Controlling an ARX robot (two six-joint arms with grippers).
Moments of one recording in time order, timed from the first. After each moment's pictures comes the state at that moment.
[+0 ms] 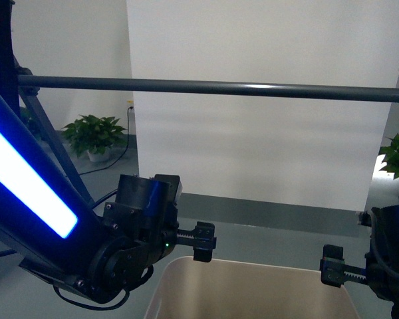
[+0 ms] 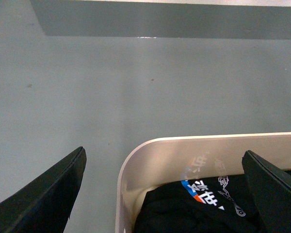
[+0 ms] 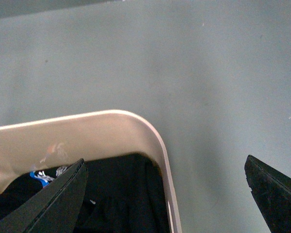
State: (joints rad) left arm -0.33 2.42 1.40 0.64 -0.13 -0.04; right arm 0.01 2.30 1.09 0.61 0.16 0.23
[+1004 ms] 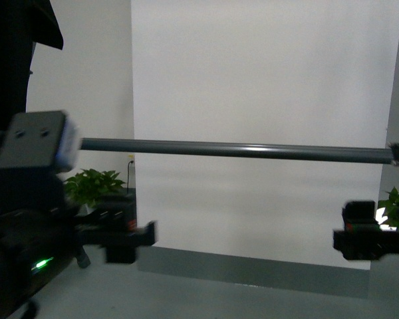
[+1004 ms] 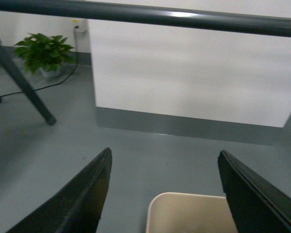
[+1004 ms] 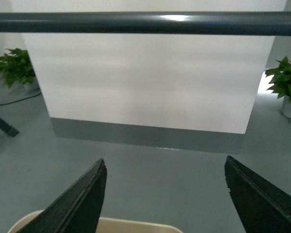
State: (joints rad) left arm -0.37 1.60 0.64 0.99 -0.34 -0.02; right arm 0.15 1.67 0.66 1.01 0.17 0.01
